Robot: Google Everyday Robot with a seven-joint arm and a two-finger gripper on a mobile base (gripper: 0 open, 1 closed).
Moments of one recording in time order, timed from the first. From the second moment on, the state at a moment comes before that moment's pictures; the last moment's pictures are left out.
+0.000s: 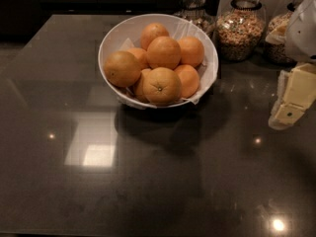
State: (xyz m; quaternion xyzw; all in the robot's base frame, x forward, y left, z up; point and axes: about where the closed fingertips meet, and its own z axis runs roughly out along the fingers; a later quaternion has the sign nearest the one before) arm 0.438 -0.217 0.976 -0.60 0.78 -0.03 0.16
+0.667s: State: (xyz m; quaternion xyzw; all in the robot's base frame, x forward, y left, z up) arm 0.440 -0.203 0.967 -0.59 0.78 -0.03 0.18
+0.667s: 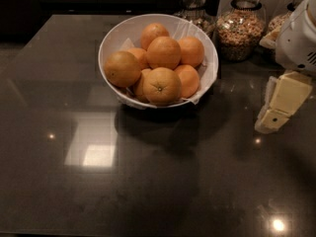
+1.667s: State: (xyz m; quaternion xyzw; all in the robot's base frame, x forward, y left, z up) arm 0.459 -0.089 0.951 -0.60 0.75 0.03 0.28
